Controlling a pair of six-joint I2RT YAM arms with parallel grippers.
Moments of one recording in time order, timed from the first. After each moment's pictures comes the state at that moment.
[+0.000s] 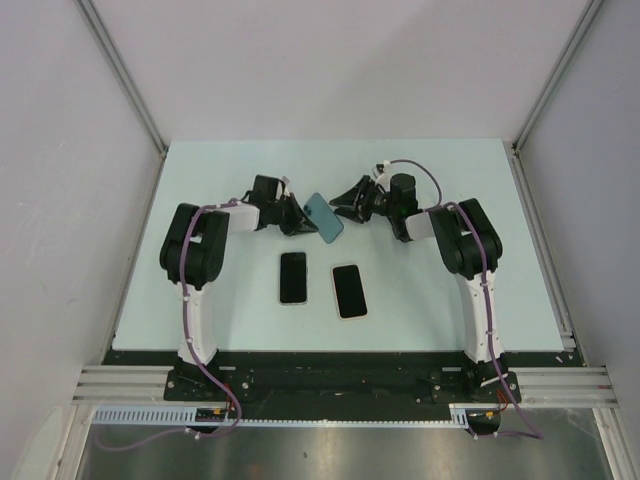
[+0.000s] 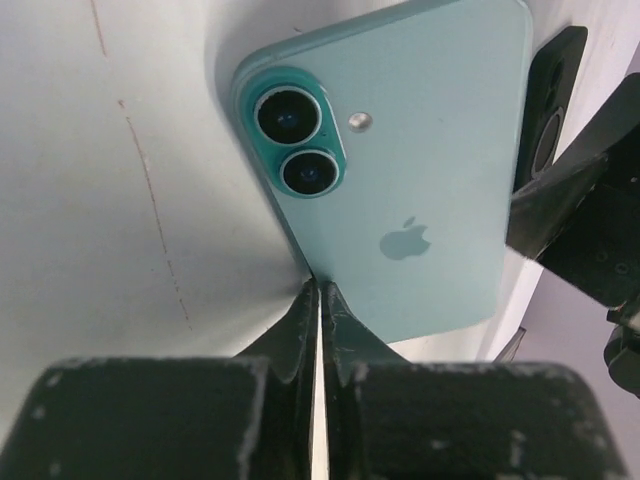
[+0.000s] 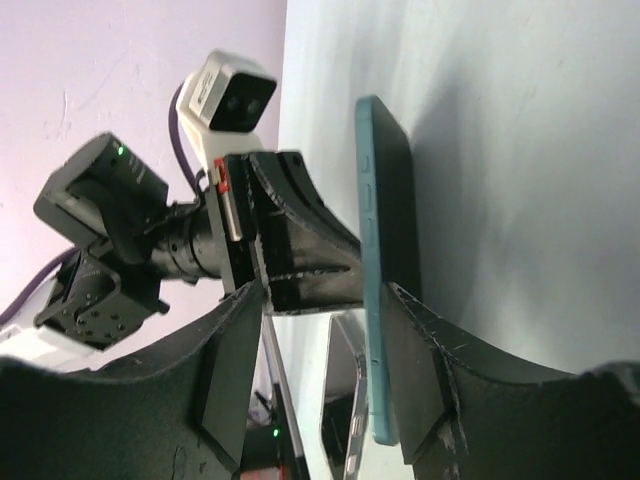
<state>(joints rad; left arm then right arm) -0.29 2.11 1.28 -0.02 0.53 -0.78 0.34 2.29 1.30 0.77 -0.77 1.17</state>
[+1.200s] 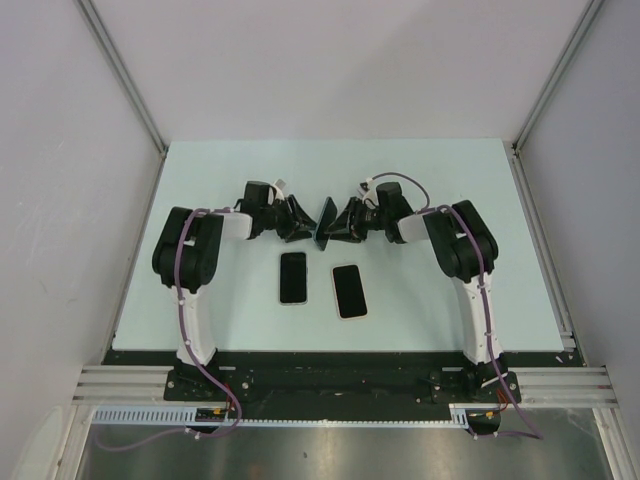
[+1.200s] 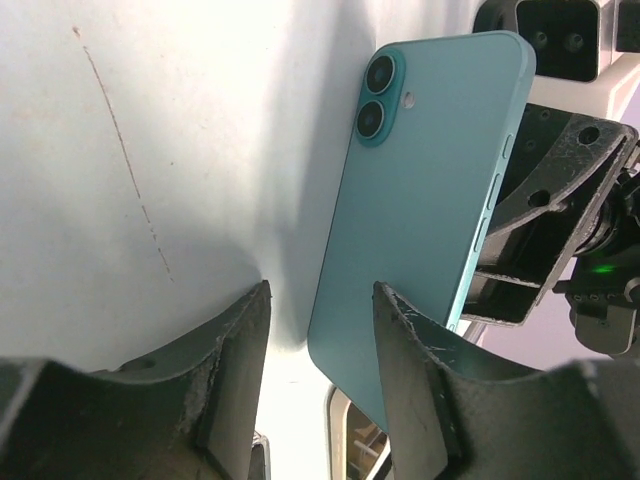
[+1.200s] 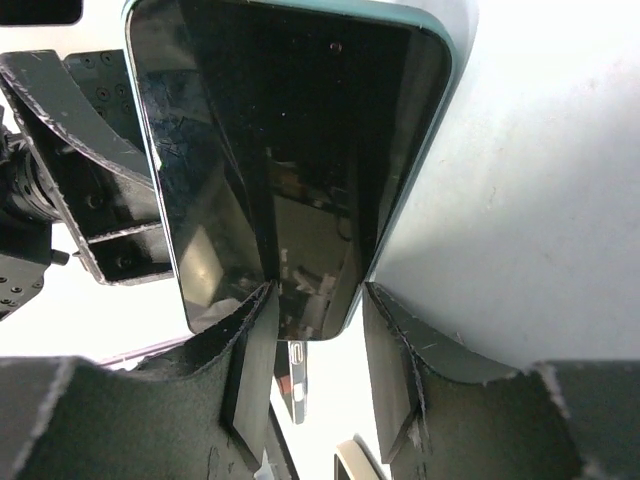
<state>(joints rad) -0.25 2.06 1.14 0.15 0.66 -0.79 0.40 2.28 1.30 0.43 -0.82 0.95</state>
